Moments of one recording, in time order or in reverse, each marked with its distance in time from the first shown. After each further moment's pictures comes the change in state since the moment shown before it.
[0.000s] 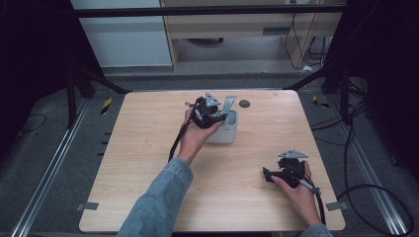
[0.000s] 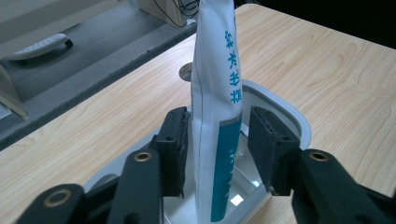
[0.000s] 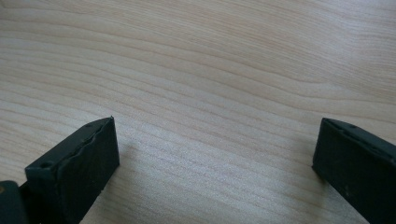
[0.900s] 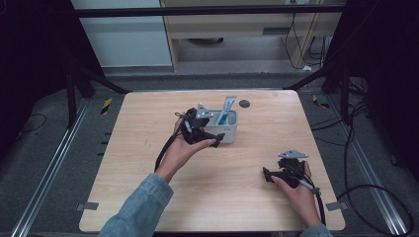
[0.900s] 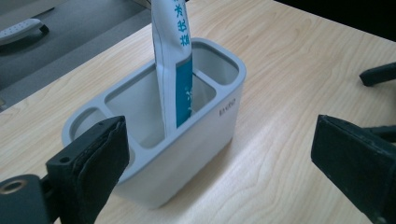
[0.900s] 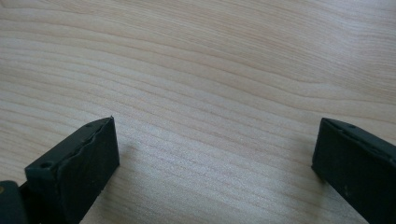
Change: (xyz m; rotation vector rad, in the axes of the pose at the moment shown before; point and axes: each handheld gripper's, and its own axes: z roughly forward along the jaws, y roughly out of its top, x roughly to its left) left arm -0.017 -0.021 -0.056 0.057 -0.074 0.011; right arm 0.000 0.000 0.000 -0.001 -0.001 0.000
